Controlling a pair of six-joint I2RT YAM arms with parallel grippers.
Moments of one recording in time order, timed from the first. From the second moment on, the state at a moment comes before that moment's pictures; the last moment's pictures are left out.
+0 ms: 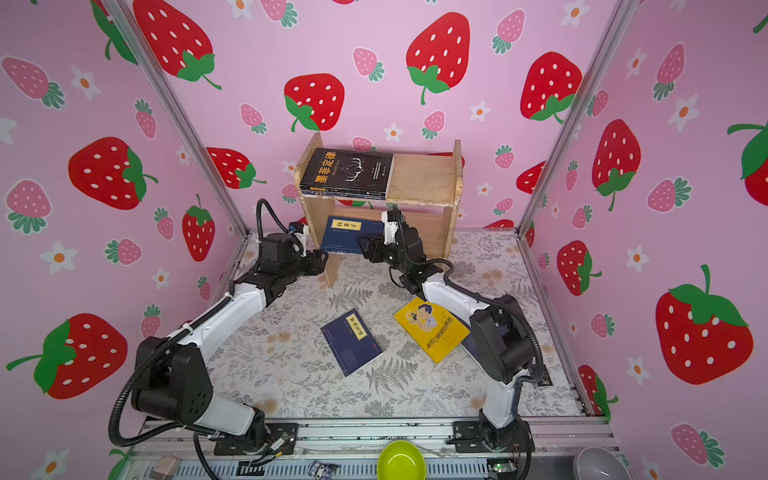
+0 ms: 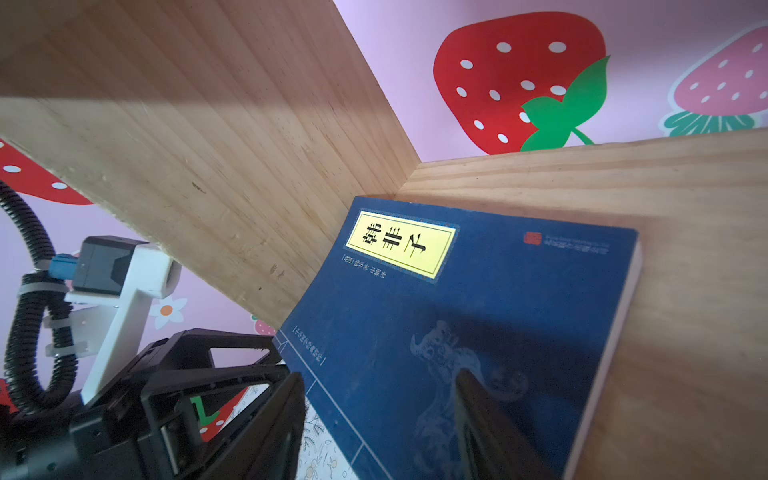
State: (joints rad) left arm -0.23 1.51 1.14 -0.14 0.12 -0.22; right arm 0.67 1.84 1.36 0.35 -0.22 0.54
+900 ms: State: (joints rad) left arm -0.23 1.17 0.94 -0.22 0.09 -0.34; right arm 0.67 1.69 1.23 0.23 -0.18 0.42
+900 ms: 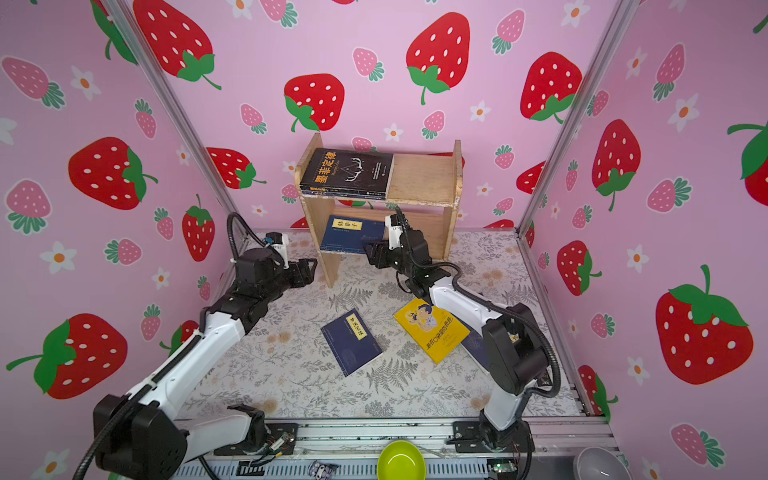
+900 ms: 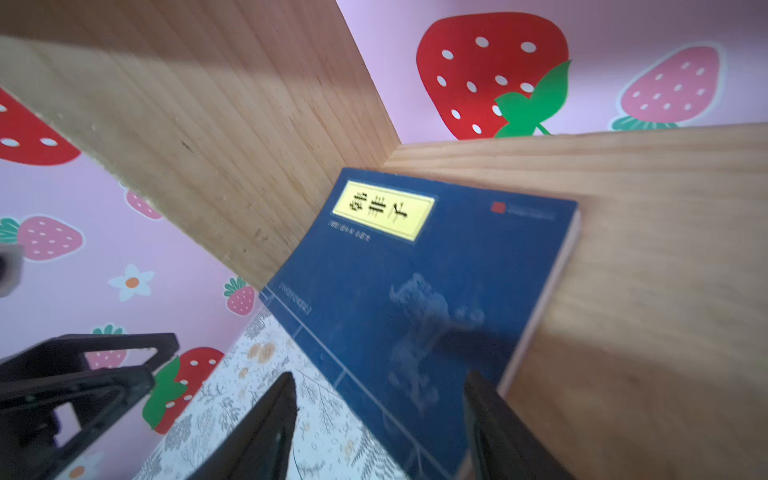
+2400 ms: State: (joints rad) left arm -0.54 1.34 0.35 0.34 0.10 -1.19; right arm 0.91 1.80 0.81 0.22 -0.31 0.45
